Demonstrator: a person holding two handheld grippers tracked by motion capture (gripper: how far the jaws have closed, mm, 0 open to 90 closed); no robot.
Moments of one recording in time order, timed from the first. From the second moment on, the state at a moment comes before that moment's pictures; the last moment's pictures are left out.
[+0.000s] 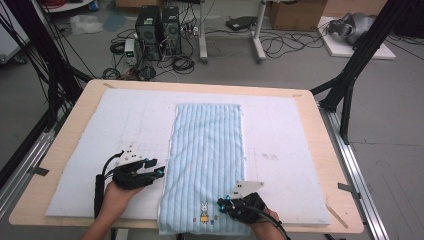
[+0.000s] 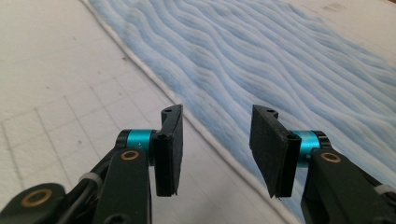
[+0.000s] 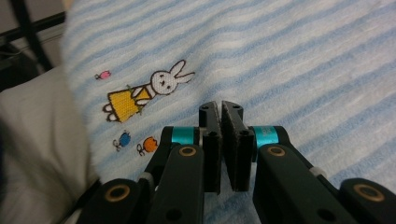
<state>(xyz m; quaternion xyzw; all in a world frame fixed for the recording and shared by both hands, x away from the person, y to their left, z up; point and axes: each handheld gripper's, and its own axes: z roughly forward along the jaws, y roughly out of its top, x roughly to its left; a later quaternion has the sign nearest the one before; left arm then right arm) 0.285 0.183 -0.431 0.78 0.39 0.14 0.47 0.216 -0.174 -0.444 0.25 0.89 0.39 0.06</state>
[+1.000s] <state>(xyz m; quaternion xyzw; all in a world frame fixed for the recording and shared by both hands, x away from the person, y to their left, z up) 0.317 0.169 -0.445 0.82 0.36 0.14 0.42 0.245 -0.208 -0.436 0.35 0.86 0.35 0.11</state>
